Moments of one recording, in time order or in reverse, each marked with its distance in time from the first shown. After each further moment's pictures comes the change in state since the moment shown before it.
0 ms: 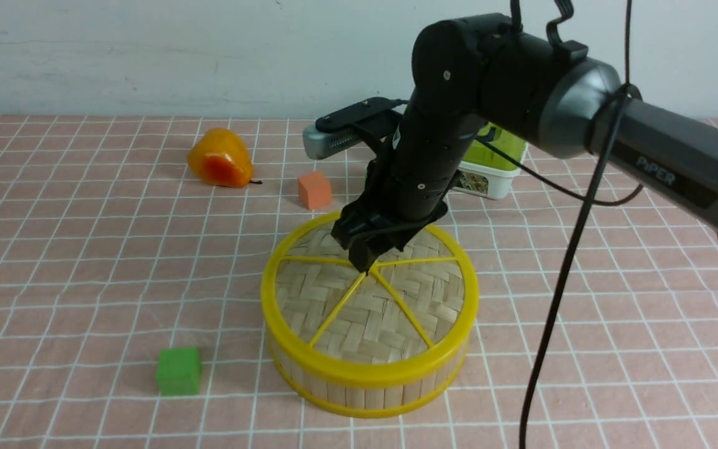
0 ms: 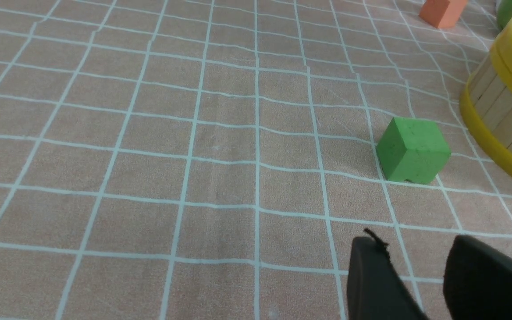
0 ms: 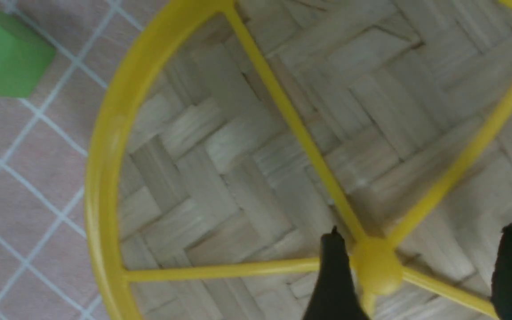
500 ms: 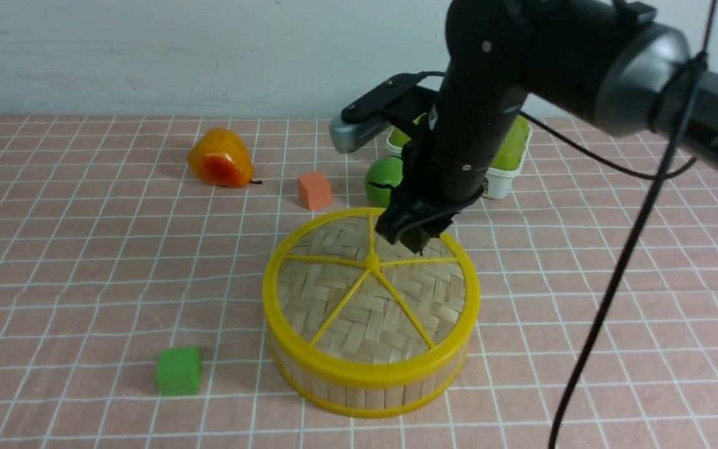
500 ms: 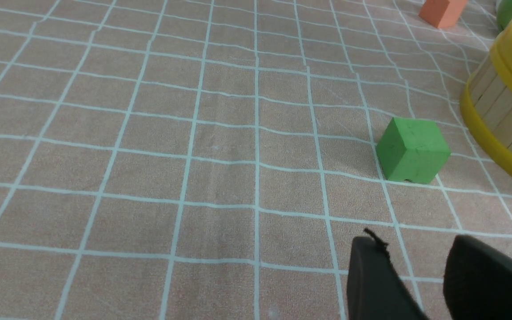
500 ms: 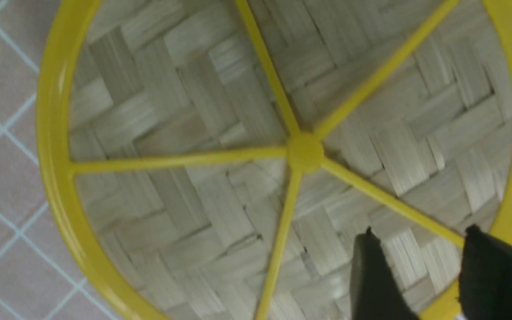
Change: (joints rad) right arm 0.000 -0.096 0.044 -0.142 0.063 -0.050; left arm 0.000 0.000 0.000 0.000 0.000 0.000
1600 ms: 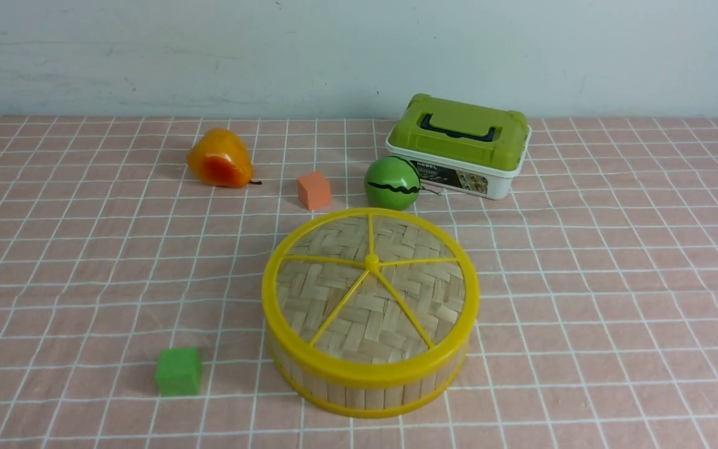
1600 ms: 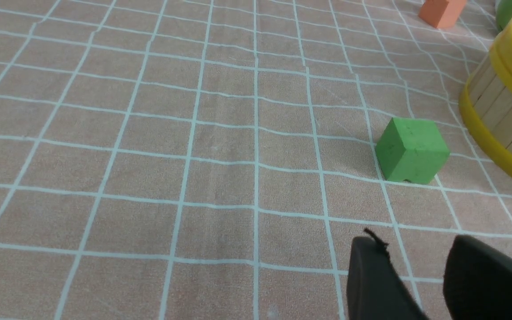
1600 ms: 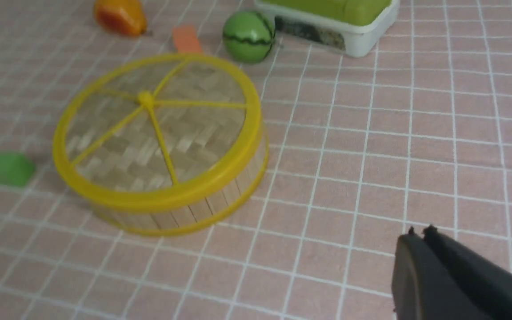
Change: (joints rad) right arm -0.579 -1.428 1.246 0.428 -0.400 -0.214; left arm 0.000 0.000 0.000 0.000 0.000 0.000
